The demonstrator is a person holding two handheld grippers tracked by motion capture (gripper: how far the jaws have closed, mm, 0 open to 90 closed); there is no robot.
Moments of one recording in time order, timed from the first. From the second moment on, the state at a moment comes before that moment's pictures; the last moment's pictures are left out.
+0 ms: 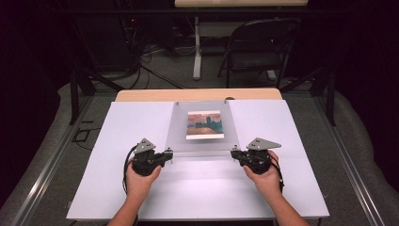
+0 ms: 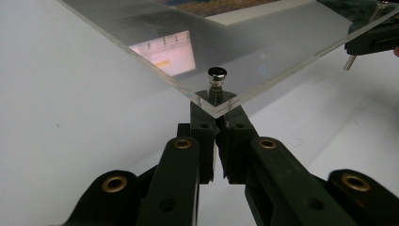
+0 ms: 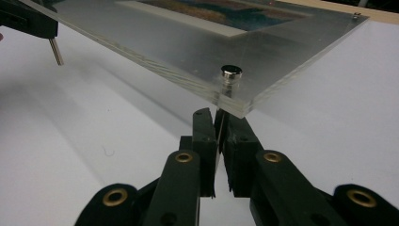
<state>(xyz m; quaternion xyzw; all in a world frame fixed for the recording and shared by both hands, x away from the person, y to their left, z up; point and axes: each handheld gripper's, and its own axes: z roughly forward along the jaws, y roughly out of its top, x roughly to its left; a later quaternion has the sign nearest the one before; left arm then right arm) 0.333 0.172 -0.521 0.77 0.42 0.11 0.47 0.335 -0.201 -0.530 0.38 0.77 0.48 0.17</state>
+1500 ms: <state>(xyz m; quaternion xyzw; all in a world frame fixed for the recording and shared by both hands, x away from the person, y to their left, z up) 0.339 0.165 -0.538 0.79 0.43 0.10 0.42 0.342 -0.196 -0.546 0.40 0.79 0.43 0.16</state>
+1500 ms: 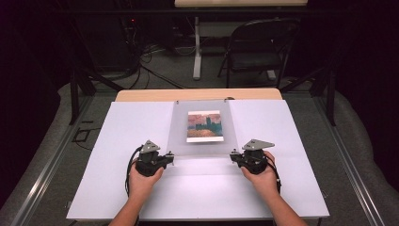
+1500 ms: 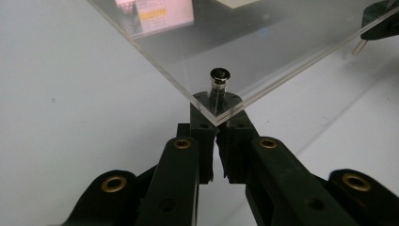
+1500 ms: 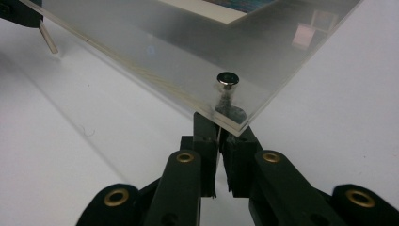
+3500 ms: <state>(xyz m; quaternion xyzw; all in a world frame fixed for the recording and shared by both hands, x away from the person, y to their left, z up) 0.313 0.178 -0.527 0.80 0.44 0.12 0.38 0.320 -0.213 -0.538 0.39 0.83 0.37 0.18</state>
